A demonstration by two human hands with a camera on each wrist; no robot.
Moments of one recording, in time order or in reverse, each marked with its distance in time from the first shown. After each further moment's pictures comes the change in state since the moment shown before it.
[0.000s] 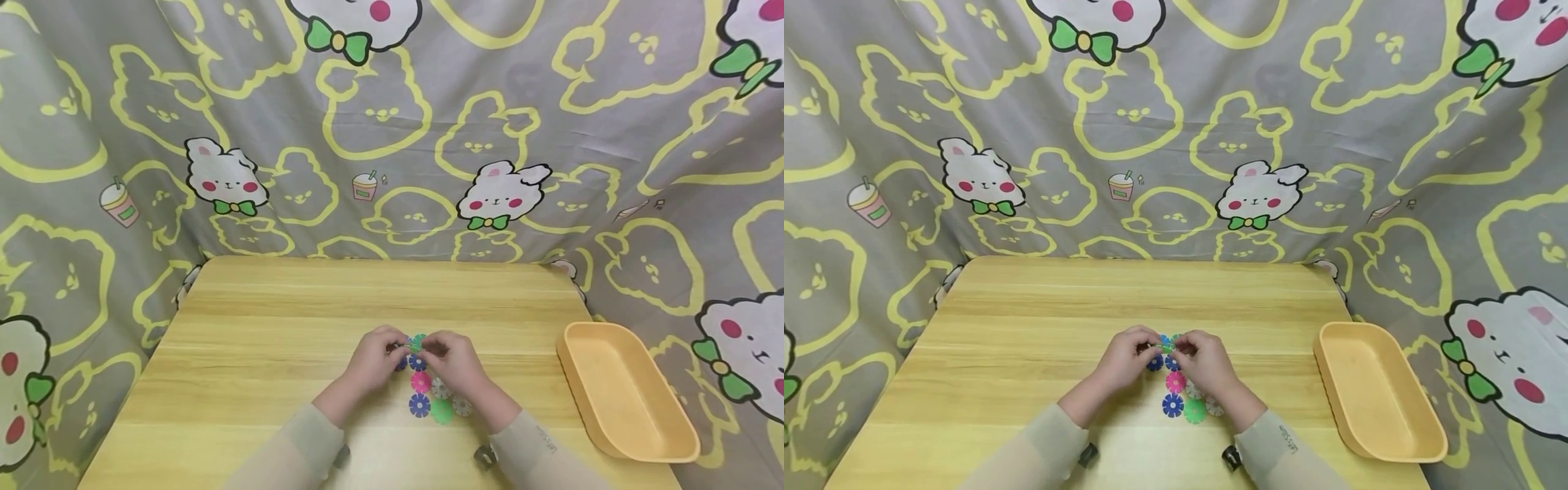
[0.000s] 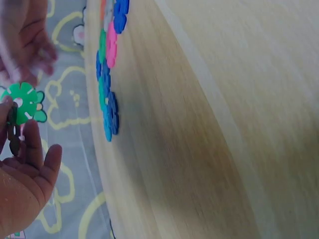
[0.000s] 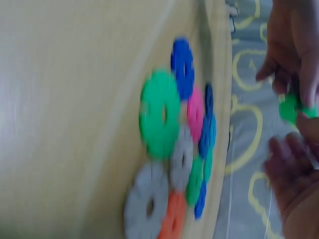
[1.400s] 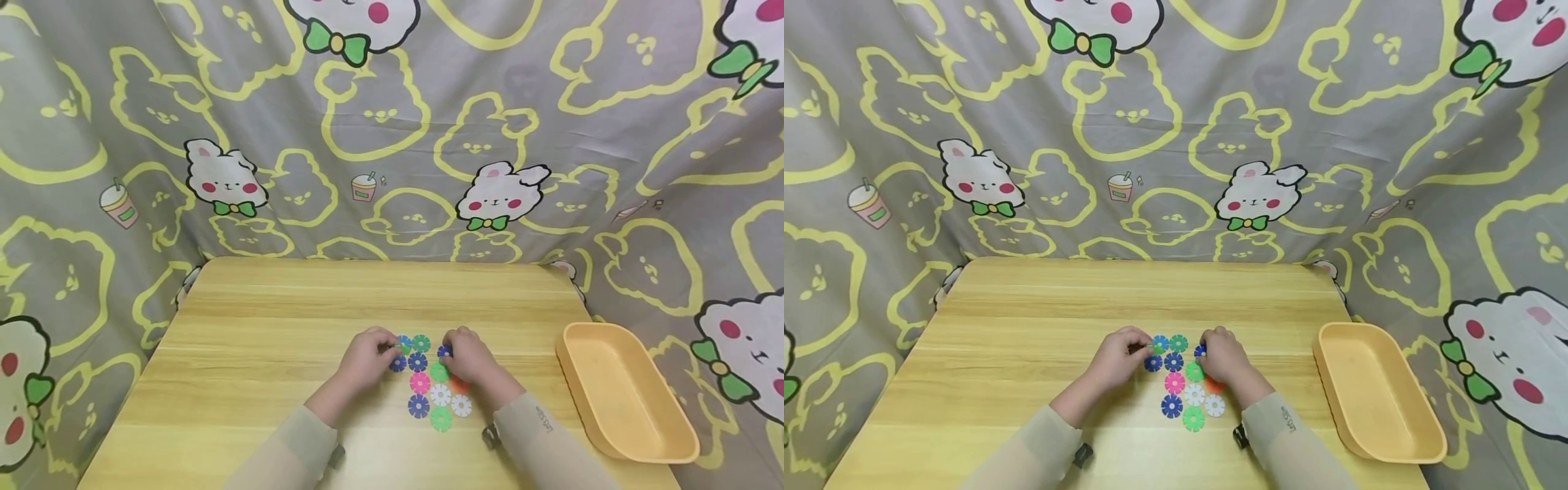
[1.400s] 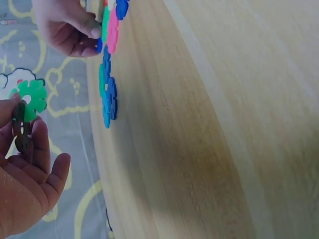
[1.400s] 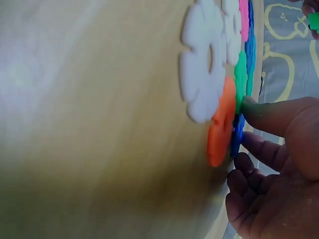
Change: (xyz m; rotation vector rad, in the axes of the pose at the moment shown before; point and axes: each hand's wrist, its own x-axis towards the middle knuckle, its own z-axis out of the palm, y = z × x) left_hand -0.003 -0.006 -0.008 0.028 0.018 -0.068; right_hand 0.021 0.050 -0.010 -0.383 -0.259 0.215
